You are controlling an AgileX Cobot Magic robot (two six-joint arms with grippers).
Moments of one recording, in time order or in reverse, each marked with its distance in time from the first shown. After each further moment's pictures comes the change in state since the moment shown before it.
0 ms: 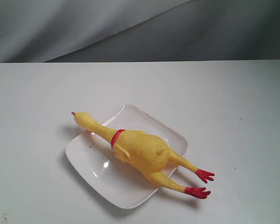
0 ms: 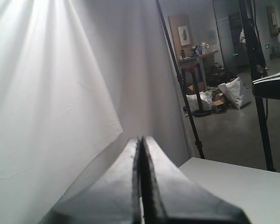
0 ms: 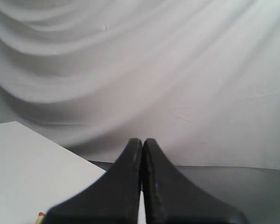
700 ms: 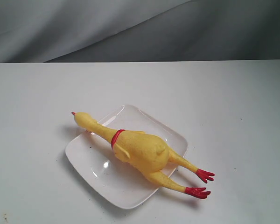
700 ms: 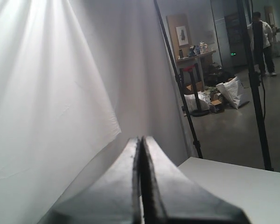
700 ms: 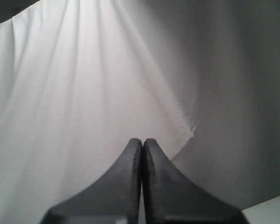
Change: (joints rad) left arm 0.000 0.000 0.000 0.000 -0.008 0.000; right arm -0.355 -0.337 0.230 0.139 -0.231 0.449
